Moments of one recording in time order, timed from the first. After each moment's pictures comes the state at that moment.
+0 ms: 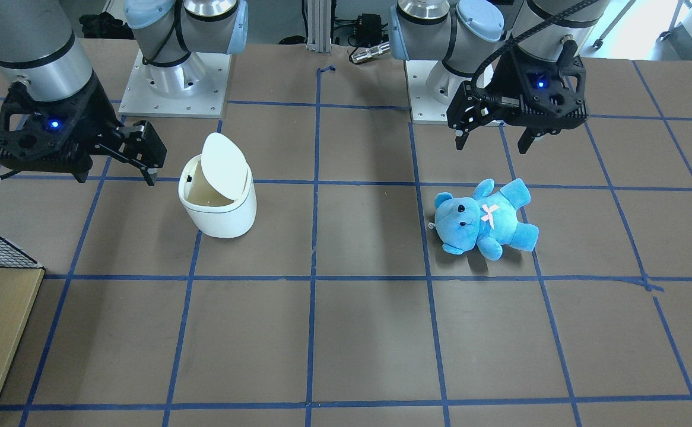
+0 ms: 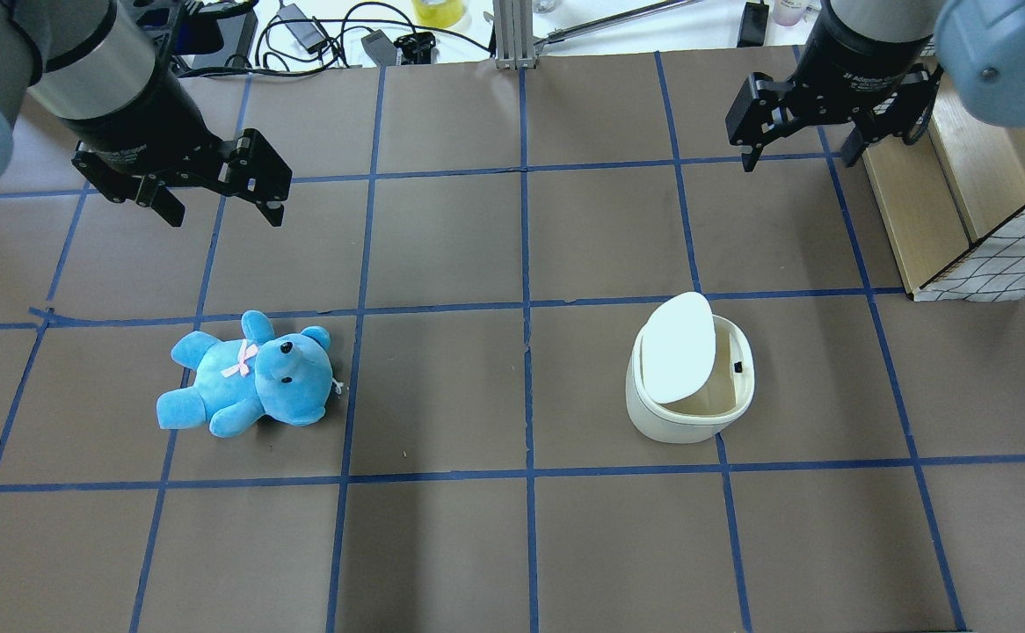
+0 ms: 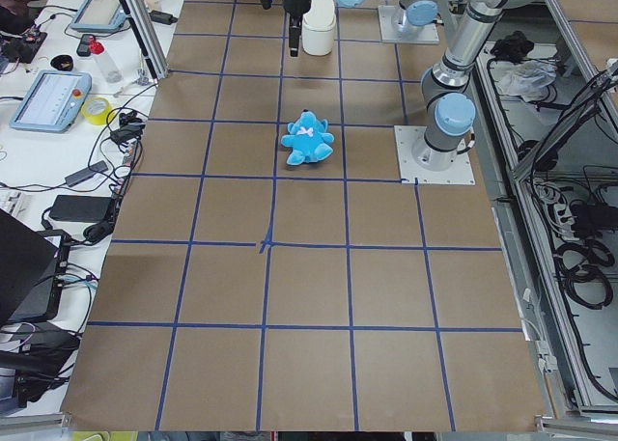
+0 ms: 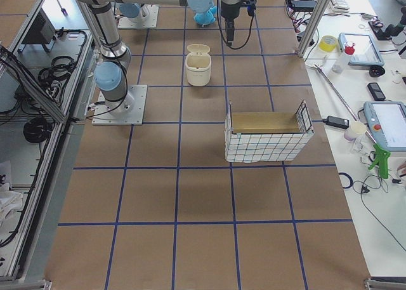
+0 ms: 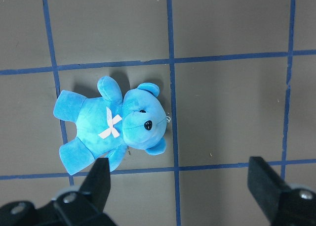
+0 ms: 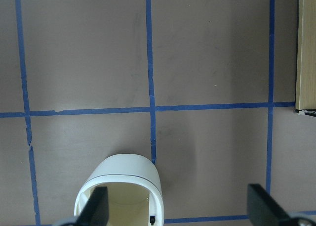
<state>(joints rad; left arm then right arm) -1.54 -1.52 -1.60 -1.55 1.57 0.07 1.55 -1.51 1.53 -1.64 -1.60 0.01</state>
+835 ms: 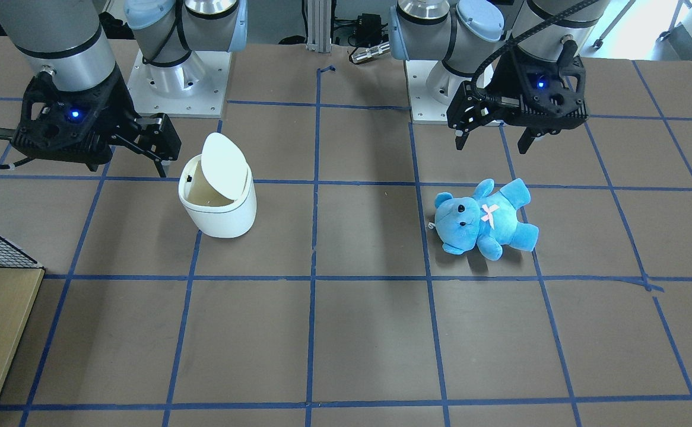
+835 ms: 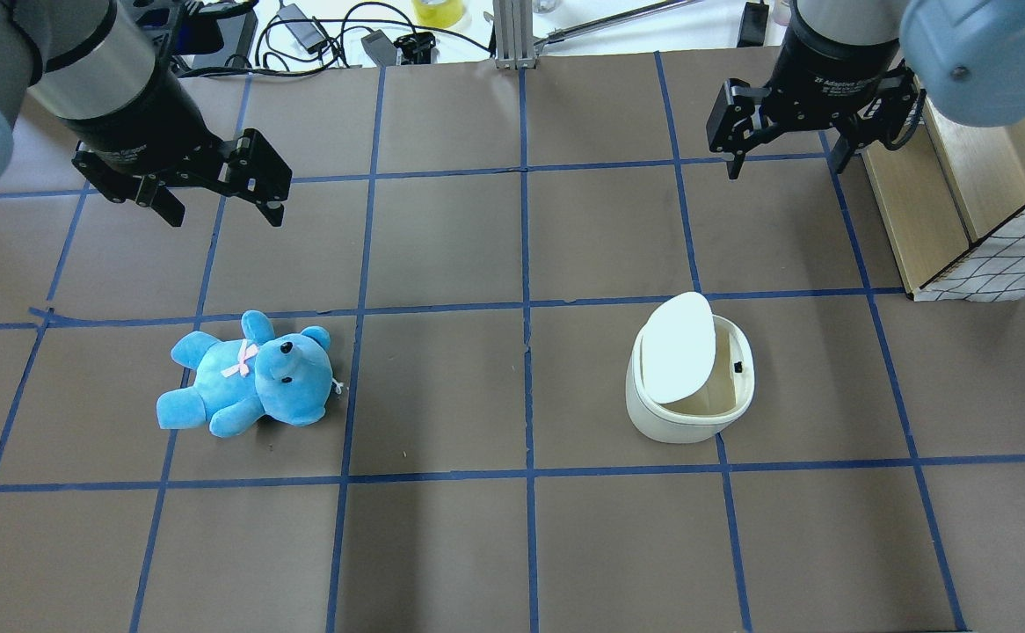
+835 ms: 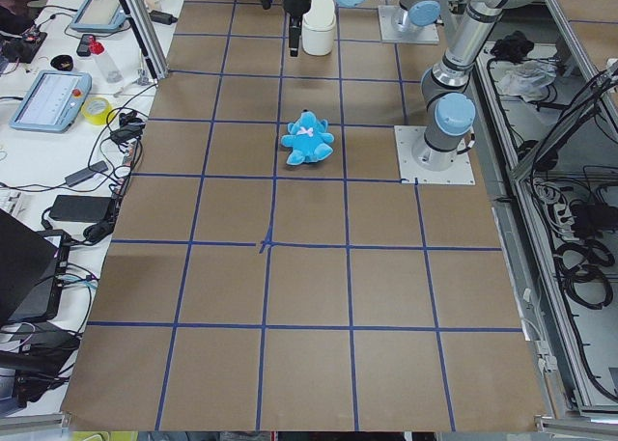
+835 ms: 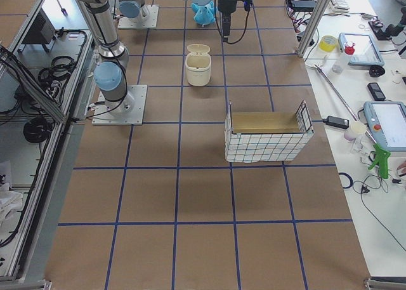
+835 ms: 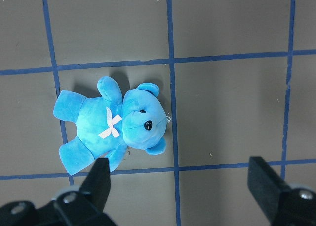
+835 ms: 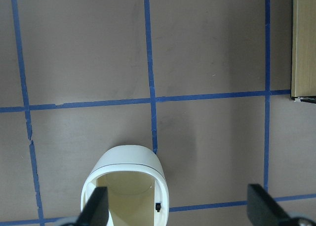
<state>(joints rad) -1.54 -1.52 -1.60 -1.55 1.57 0.07 1.59 -1.51 1.50 -1.59 -1.64 0.06</state>
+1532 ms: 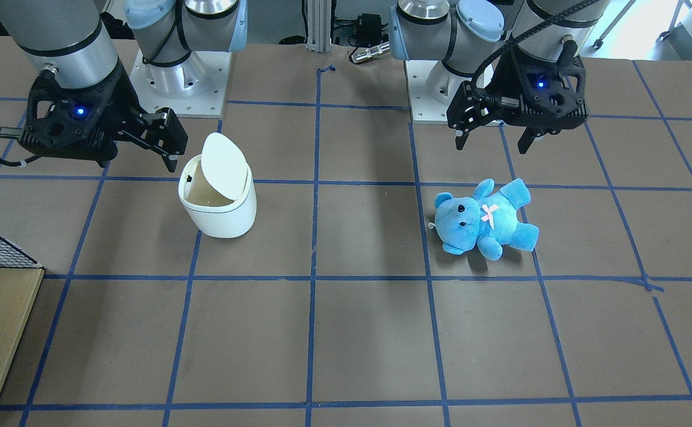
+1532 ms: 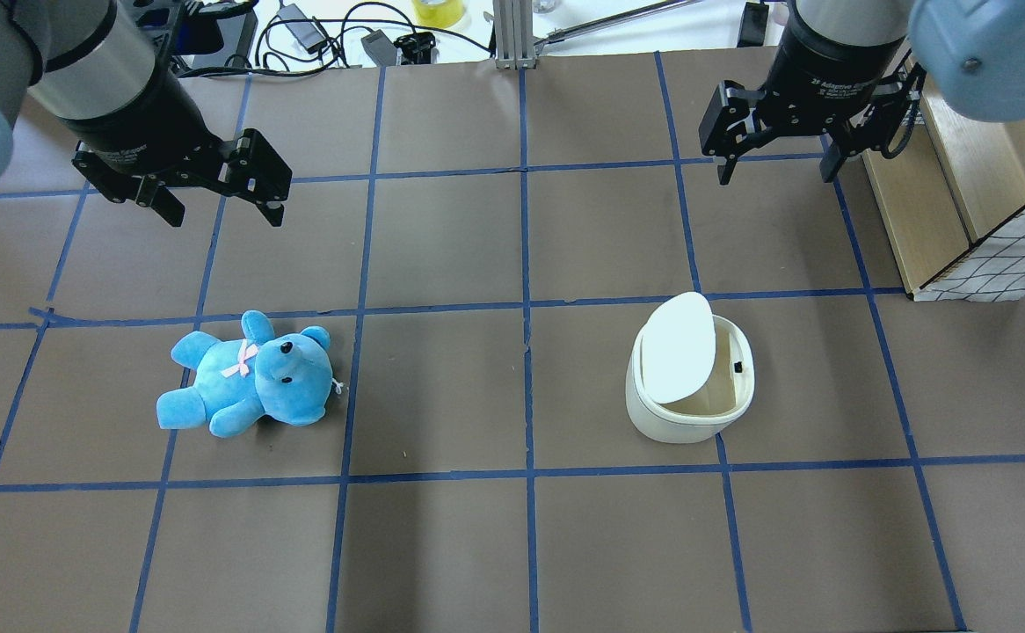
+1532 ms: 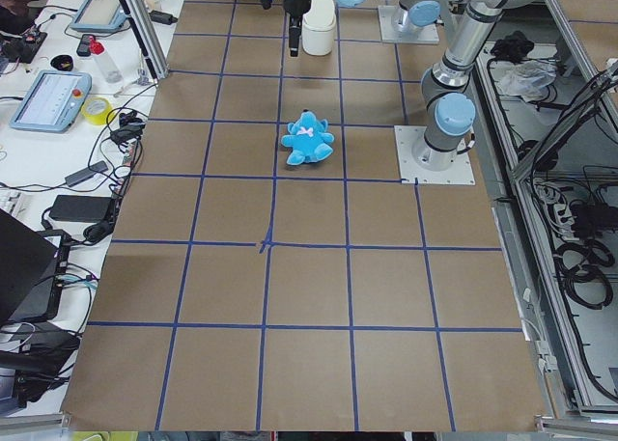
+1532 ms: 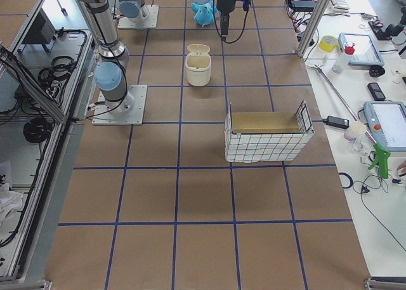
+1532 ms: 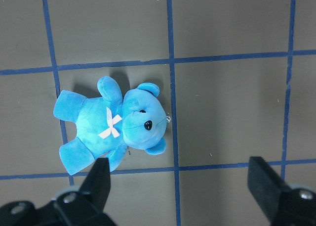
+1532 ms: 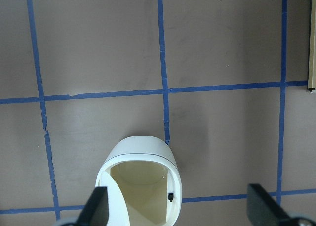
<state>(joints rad) -1.54 -1.52 -1.60 -1.55 1.57 0.07 1.59 -1.51 1.50 -1.56 -1.59 0.07</state>
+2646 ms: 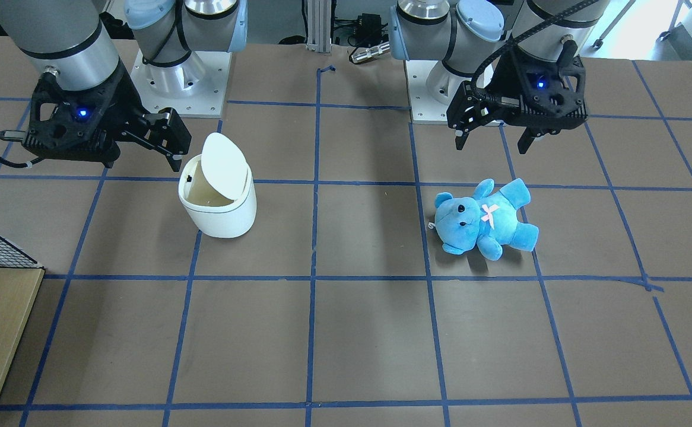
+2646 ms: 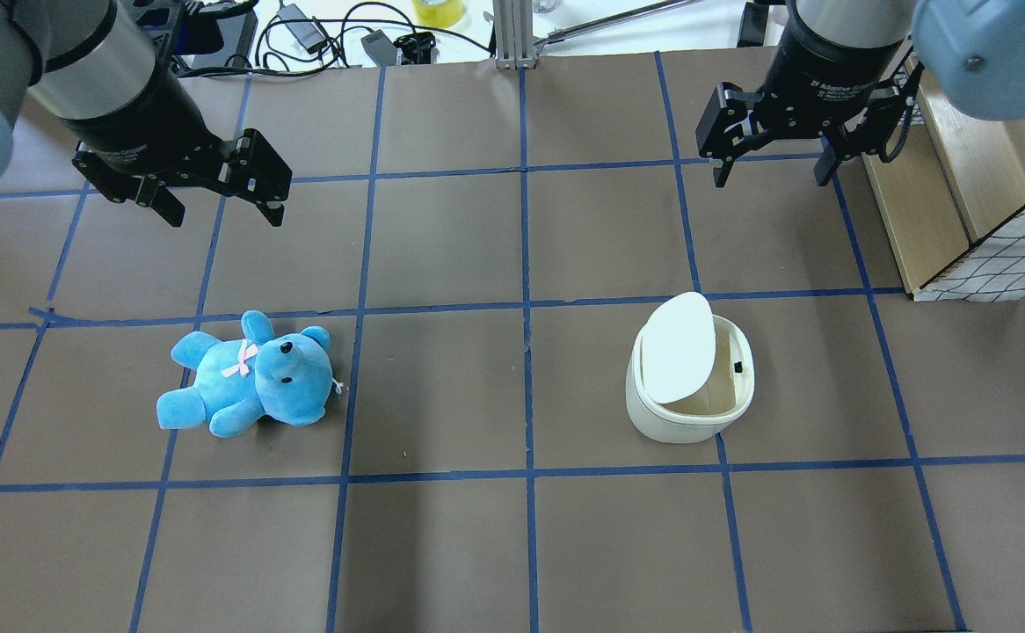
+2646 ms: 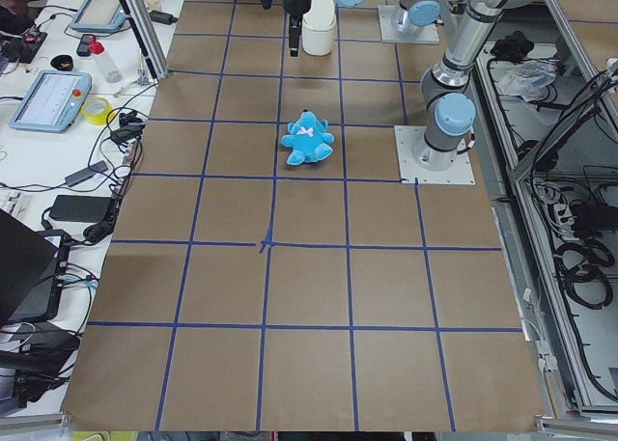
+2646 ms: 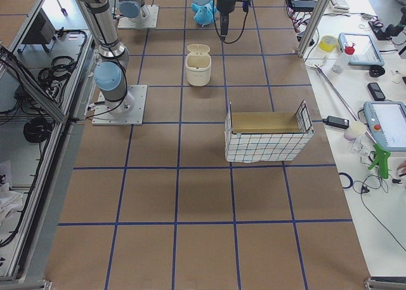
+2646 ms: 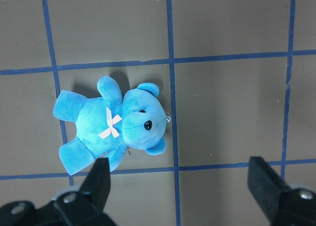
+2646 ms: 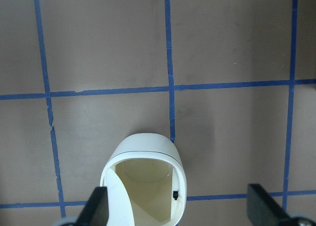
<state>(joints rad) -1.54 -1.52 -1.60 -1.55 1.57 0.07 1.58 -1.51 1.50 -1.55 -1.57 0.05</state>
